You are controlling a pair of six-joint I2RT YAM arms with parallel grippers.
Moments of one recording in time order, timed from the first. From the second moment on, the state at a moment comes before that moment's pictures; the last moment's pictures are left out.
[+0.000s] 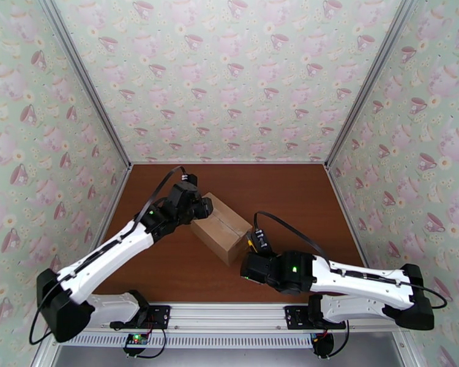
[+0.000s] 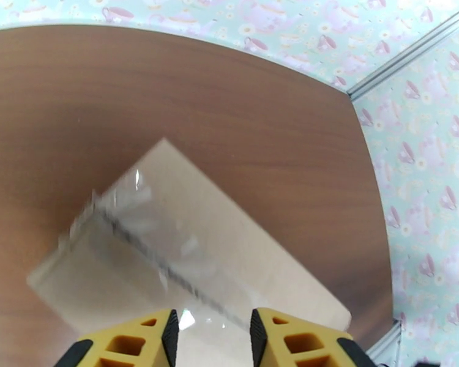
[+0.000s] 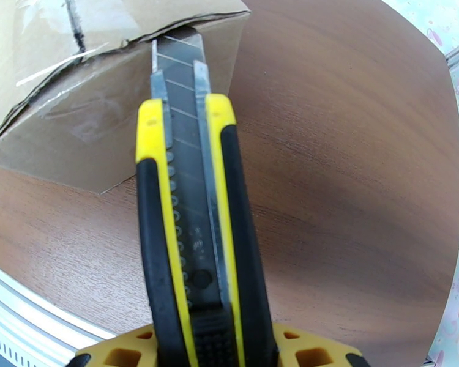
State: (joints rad) left arm -0.71 1.22 1.12 -0.60 -0.12 -0.67; right arm 1.34 1.14 0.99 -1.18 0.52 0.88
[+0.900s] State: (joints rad) left arm -1.02 1.24 0.81 -0.50 -0.11 -0.98; right arm 1.34 1.16 1.01 -1.18 0.53 0.85
